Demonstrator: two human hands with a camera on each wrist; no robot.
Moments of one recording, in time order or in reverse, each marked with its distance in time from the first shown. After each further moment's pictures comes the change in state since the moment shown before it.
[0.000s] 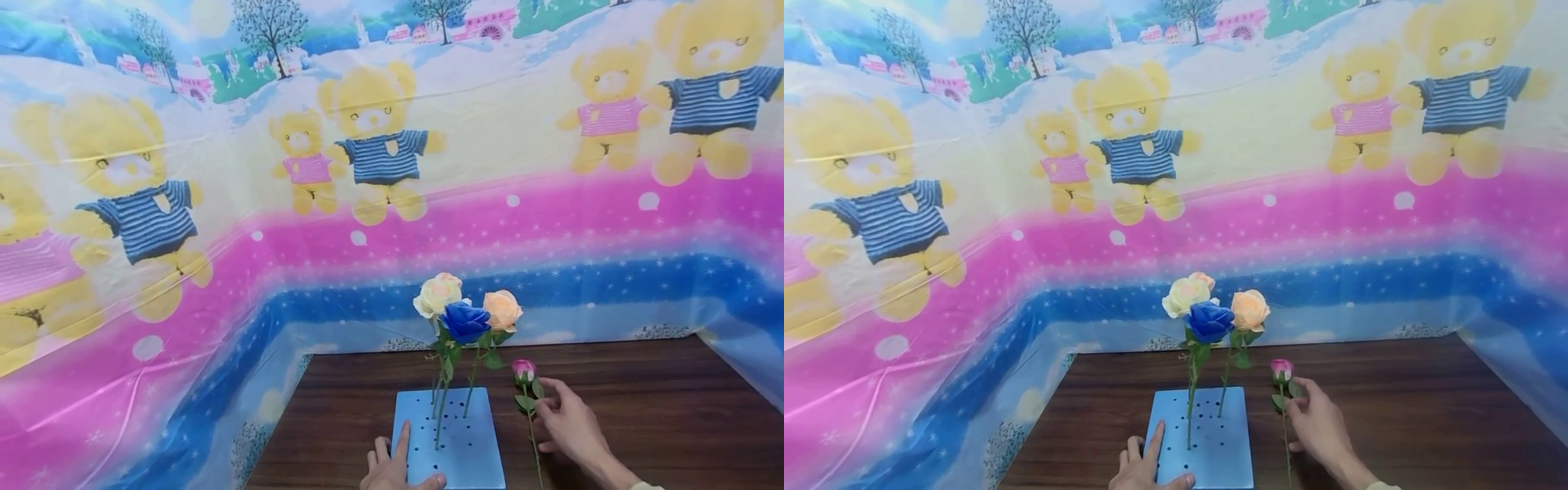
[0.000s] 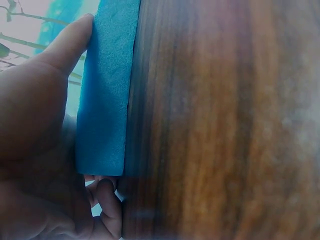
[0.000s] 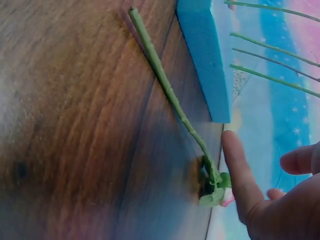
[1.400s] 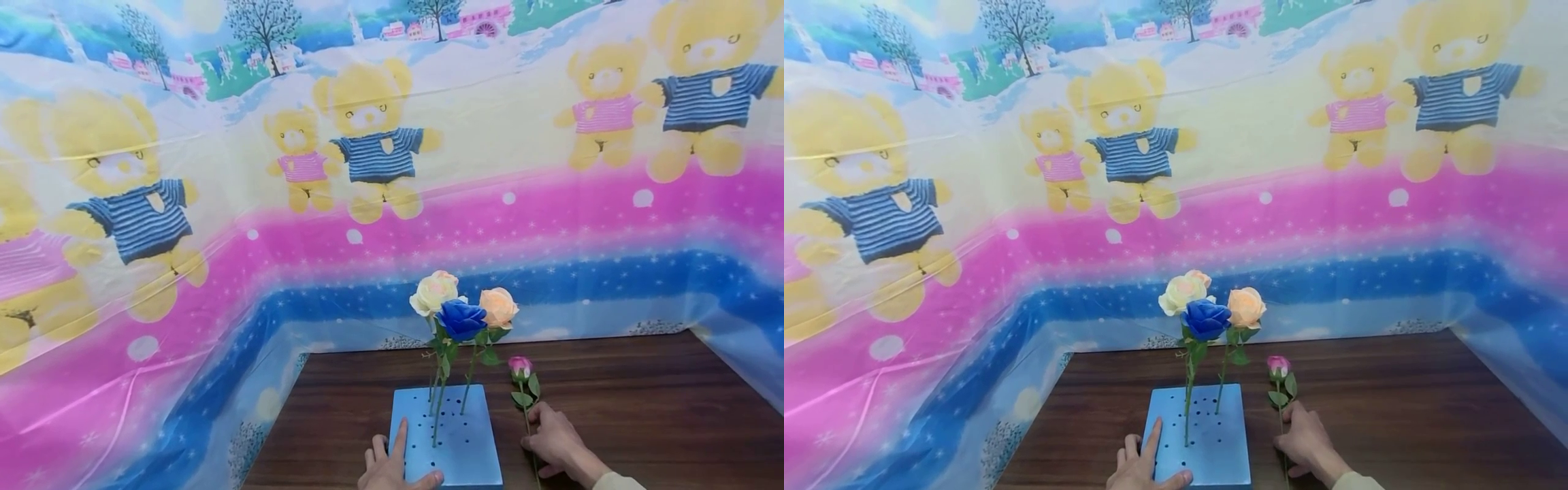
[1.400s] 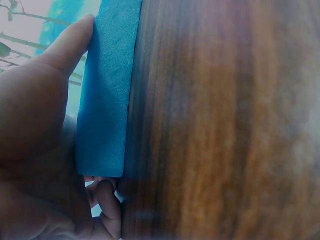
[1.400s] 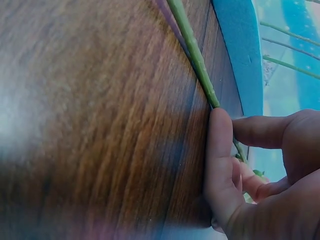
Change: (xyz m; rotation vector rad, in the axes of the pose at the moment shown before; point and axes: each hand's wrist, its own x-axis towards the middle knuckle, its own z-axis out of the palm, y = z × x) left_hand -0.004 0.002 0.001 0.023 0.023 0.014; right_hand 0.004 0.026 0.022 -0.149 -0.121 0.127
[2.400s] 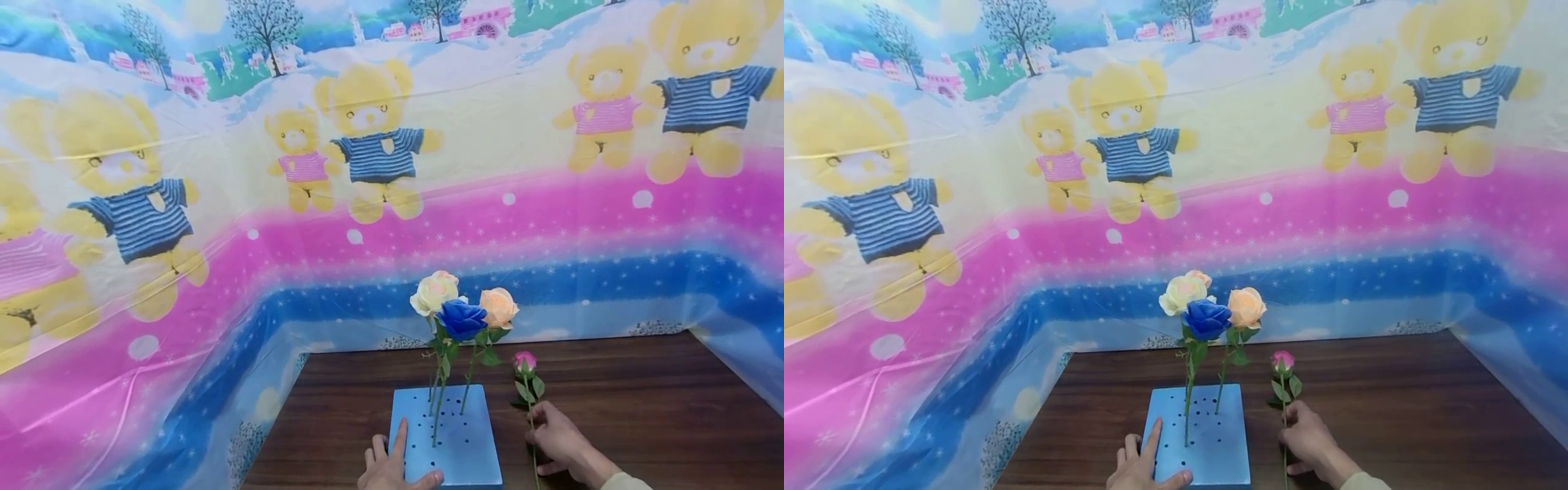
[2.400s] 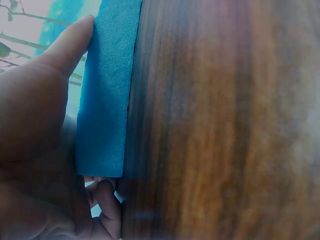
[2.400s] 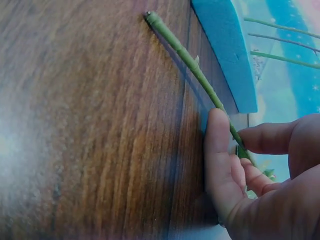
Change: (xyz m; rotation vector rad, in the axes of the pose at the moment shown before) left_hand 0.003 0.000 0.002 0.007 0.002 -0.008; right_hand -0.006 0.003 -0.006 0.201 -0.066 0.029
